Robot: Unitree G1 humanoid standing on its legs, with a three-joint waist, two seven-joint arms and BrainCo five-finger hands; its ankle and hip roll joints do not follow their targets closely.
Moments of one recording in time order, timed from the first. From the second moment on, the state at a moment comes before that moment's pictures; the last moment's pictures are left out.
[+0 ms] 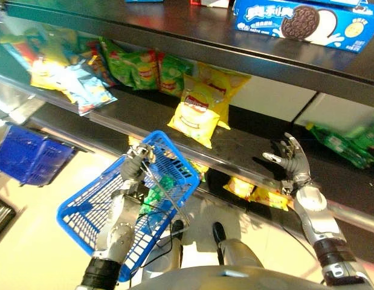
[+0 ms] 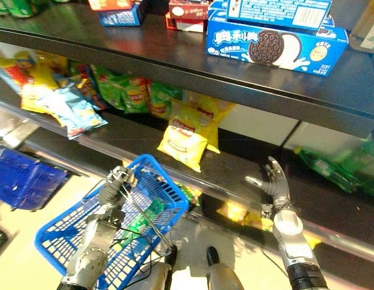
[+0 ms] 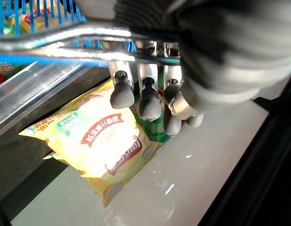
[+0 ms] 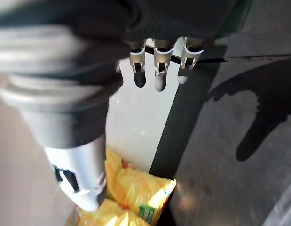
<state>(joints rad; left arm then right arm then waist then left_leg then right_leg) 0.09 0.27 -0.14 -0.08 -0.93 -0.12 0.06 -0.08 -0.40 0.02 0.26 0.24 -0.12 -0.14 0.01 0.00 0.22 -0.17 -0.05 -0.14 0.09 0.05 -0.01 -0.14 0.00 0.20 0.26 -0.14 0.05</state>
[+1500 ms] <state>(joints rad) -0.04 0.35 -0.30 -0.09 -0.96 -0.12 0.12 -0.86 -0.32 0.05 1.22 0.70 -0.11 -0.26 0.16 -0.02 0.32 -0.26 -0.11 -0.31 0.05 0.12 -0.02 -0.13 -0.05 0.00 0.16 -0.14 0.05</state>
